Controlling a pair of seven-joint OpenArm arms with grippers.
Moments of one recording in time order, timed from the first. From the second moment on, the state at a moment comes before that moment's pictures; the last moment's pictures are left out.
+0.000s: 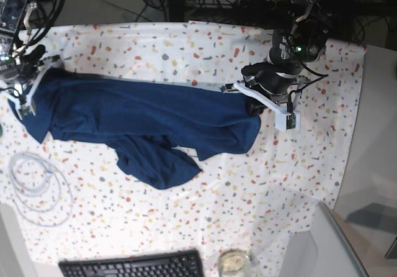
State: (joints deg) left arm 17.5 -20.0 16.3 107.4 -31.3 24.8 31.0; right arm -13.1 5.4 27.0 97.5 -11.4 33.9 -58.8
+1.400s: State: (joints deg) left arm 17.9 -20.0 16.1 107.4 -31.2 24.8 30.8; right arm 2.8 5.6 16.2 89.8 -11.4 33.8 -67.7
